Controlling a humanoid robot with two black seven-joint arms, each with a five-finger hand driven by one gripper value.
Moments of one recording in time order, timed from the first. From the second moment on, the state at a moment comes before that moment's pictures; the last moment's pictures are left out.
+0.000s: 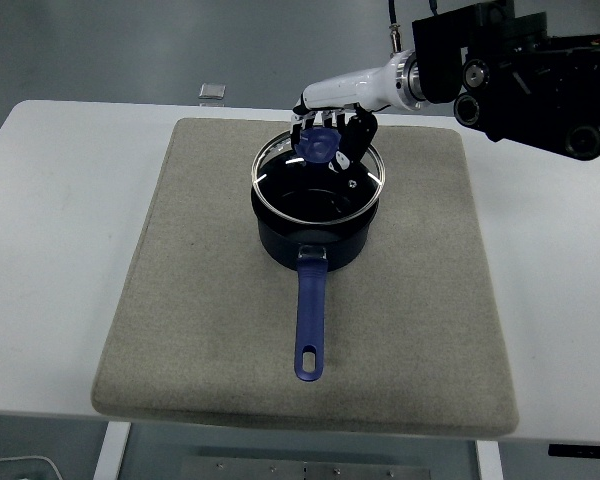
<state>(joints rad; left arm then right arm) 0.02 0.00 -0.01 -0.10 0.12 -0.06 0.09 1.78 -0.20 -0.41 1.02 -0.83 0.26 0.10</state>
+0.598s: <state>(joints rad) 0.02 0.00 -0.01 -0.10 0.12 -0.06 0.09 1.78 -0.33 -0.46 0.97 -0.83 0.30 0.10</state>
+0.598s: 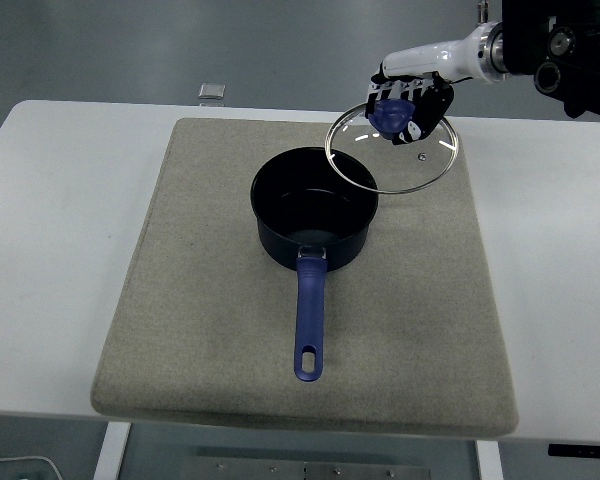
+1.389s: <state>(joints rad) 0.02 0.00 -0.01 -0.10 0.12 -0.06 0.09 1.62 -0.36 -0.47 0.83 -0.85 0.27 0.14</state>
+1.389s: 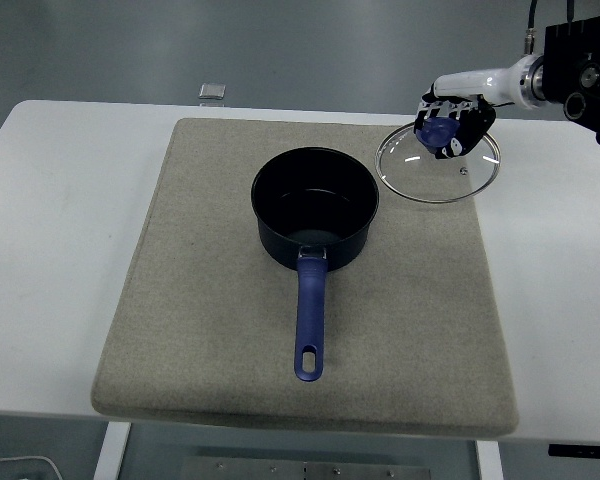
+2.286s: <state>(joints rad) 0.02 0.00 -0.01 -0.10 0.12 -0.06 0.09 1.46 -0.34 -0.45 0.83 -0.83 0.09 0.15</state>
